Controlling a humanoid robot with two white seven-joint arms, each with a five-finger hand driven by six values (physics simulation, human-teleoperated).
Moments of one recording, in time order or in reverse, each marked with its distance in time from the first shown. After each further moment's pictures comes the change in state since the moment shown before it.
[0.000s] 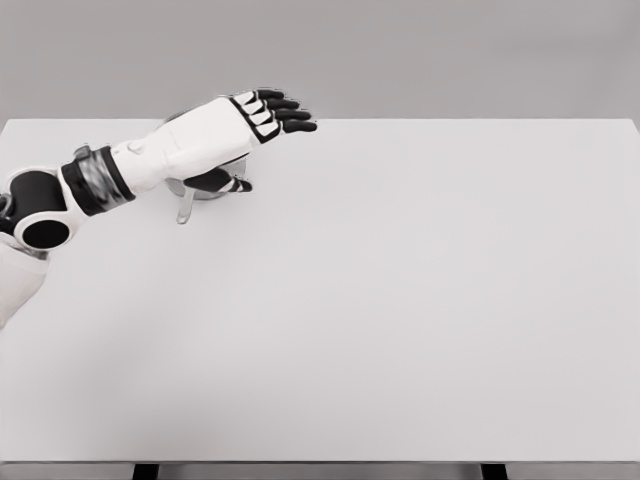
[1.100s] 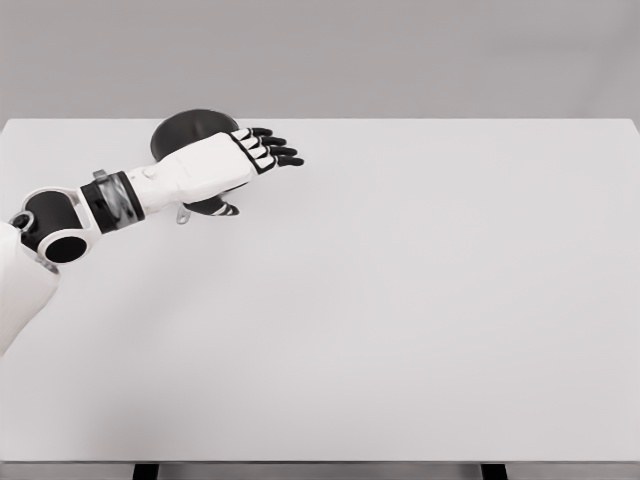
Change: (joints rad) left arm 0.023 -0.019 -0.032 0.106 -0.156 0.000 0.011; right arm 0.000 0.000 0.000 0.000 0.000 0.000 0.000
